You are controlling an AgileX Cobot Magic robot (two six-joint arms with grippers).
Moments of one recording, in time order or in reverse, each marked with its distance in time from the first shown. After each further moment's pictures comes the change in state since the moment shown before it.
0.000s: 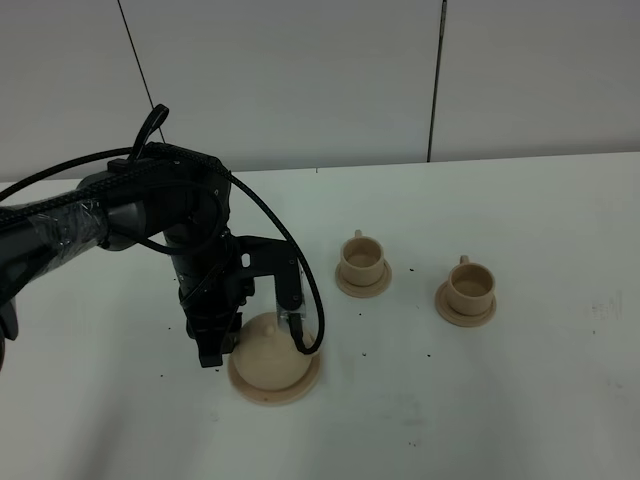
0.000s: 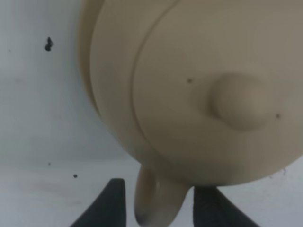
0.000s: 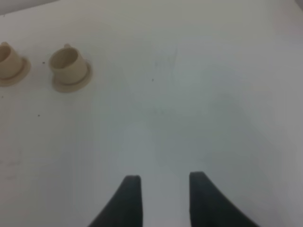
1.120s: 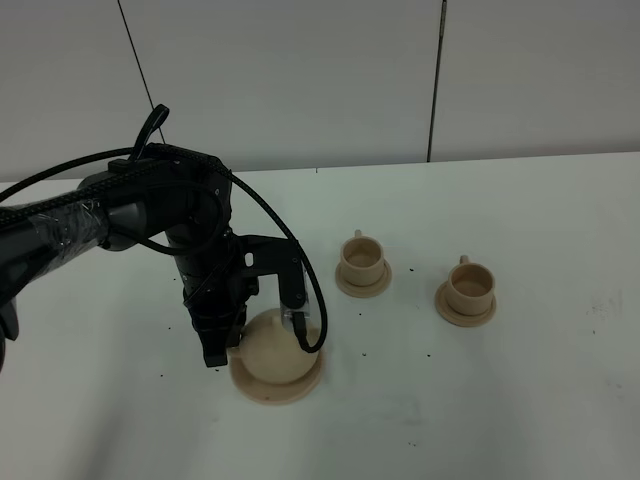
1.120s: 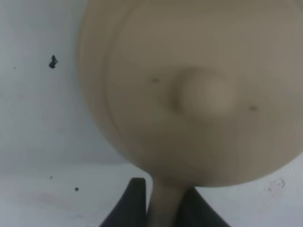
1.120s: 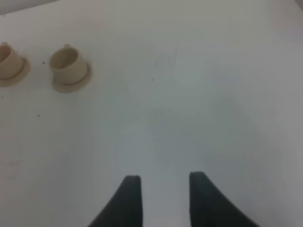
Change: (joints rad) left arm 0.000 0.000 0.000 -0.024 -0.013 0.011; right arm 0.000 0.000 0.000 0.001 0.000 0.000
